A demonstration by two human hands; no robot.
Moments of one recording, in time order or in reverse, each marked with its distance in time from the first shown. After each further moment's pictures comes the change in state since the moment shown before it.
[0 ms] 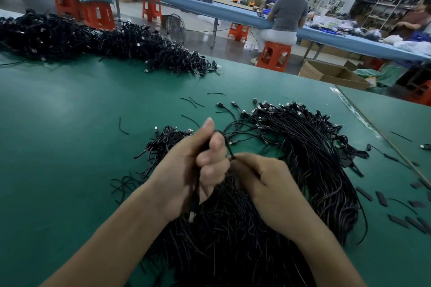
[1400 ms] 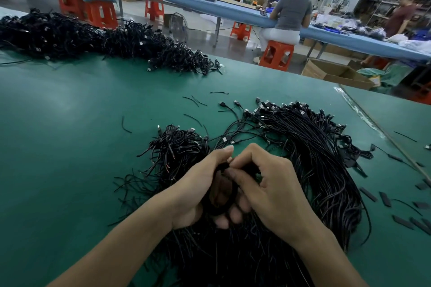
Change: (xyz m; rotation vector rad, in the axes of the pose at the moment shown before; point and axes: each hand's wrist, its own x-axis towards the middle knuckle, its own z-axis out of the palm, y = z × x) left_hand 0.002 -0.025 -0.013 0.590 0.168 -0.364; right_hand -0.002 -0.002 0.003 0.029 0.090 -0.134
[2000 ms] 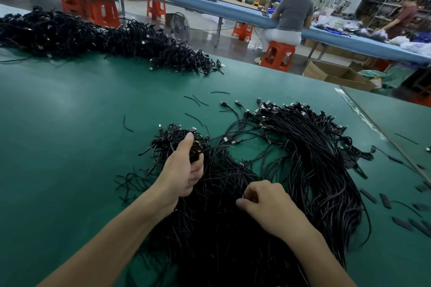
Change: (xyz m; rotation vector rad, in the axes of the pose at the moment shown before) left_hand 0.011 -0.015 -0.037 0.059 0.516 0.179; right_hand -0.015 0.061 0.010 -0.508 -0.361 0.593
